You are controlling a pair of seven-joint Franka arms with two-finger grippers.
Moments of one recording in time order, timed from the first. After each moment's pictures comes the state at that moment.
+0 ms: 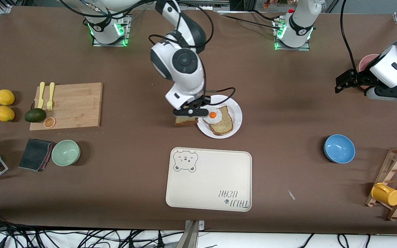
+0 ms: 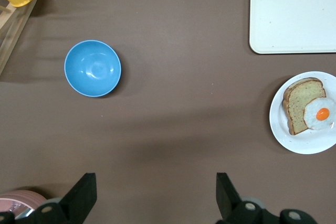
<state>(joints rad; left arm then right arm) -0.08 -0.02 0.03 -1.72 -0.03 1.67 0.02 0.76 0.68 0.04 -1.26 0.04 1.97 0.85</state>
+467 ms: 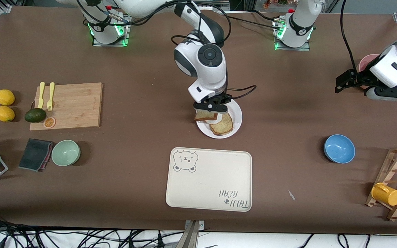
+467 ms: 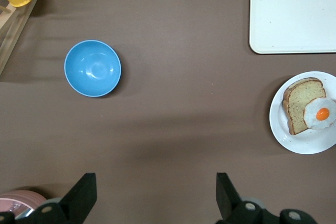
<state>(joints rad) -0.08 -0.02 0.03 -1.72 -0.03 1.67 0.02 0.85 0.81 0.04 -1.14 0.04 2.05 1.04</state>
